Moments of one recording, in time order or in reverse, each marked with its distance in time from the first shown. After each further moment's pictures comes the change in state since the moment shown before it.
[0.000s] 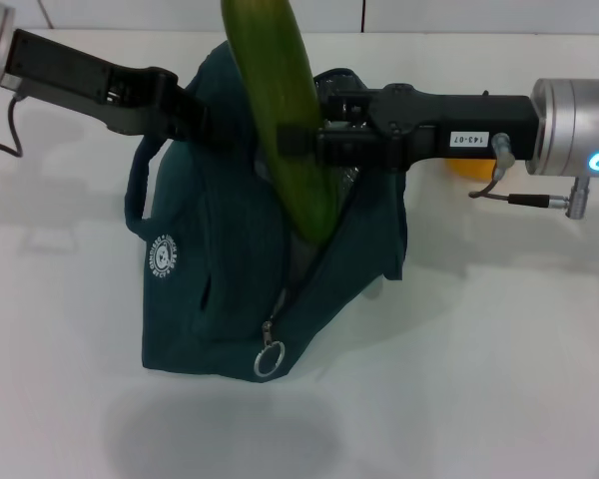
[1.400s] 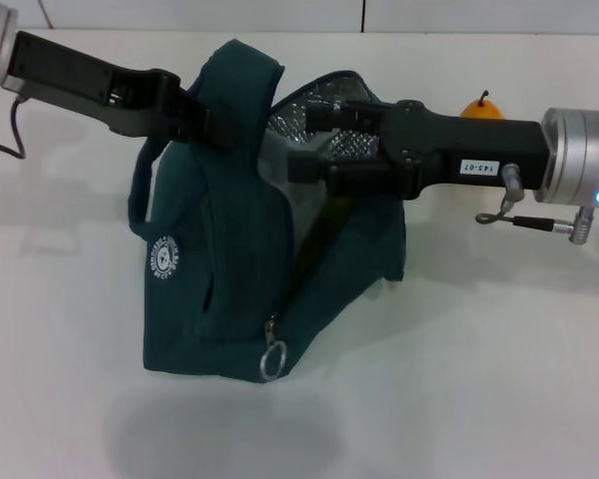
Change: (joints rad) left arm 0.001 -0.004 0.000 0.002 0.000 0.002 0.000; right arm -0.062 0.000 -0.067 0.008 0.095 0.000 -0.136
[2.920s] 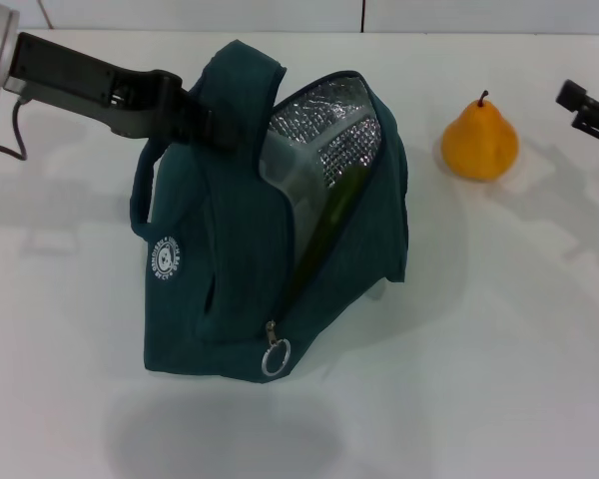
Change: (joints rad) left arm 0.001 -0.004 0.000 0.003 0.000 0.001 -0.004; right arm -0.288 -0.018 0.372 0.075 0.074 0.198 -0.482
